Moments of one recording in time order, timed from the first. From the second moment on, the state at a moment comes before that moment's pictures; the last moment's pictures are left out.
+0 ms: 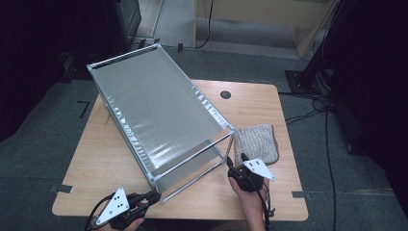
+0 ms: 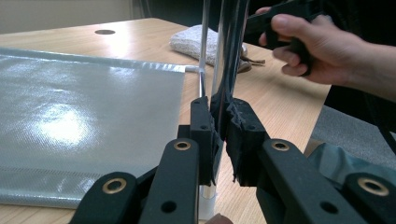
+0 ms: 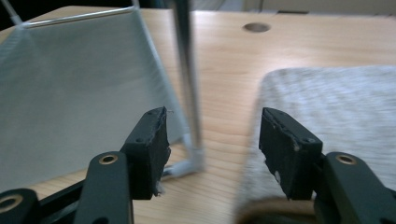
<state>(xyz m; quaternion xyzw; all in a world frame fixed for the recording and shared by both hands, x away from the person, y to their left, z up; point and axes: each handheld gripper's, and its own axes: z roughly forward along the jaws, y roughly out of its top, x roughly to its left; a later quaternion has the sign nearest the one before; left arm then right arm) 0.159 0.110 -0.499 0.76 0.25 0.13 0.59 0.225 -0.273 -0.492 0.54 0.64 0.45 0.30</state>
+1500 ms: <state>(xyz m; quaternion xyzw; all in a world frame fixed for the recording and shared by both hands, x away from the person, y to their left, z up) 0.173 0.051 -0.499 0.75 0.25 0.11 0.60 0.185 -0.239 -0.483 0.47 0.70 0.47 0.24</state>
